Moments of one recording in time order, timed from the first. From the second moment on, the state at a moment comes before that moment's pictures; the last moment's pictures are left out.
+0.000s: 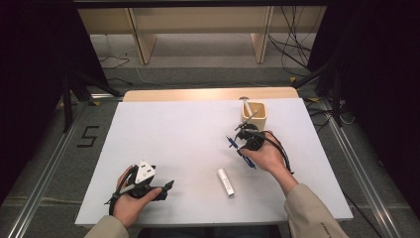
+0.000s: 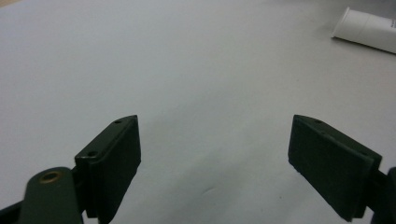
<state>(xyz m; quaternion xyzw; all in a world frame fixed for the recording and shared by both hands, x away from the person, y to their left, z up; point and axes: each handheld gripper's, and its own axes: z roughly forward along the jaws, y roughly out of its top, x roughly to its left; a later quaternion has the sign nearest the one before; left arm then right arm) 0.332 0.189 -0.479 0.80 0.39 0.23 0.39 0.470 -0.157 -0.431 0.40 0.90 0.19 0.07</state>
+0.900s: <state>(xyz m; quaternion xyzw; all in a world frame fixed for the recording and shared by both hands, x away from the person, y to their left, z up) 0.332 0.189 -0.479 0.80 0.39 0.23 0.39 0.467 -0.194 -0.409 0.44 0.82 0.34 0.13</state>
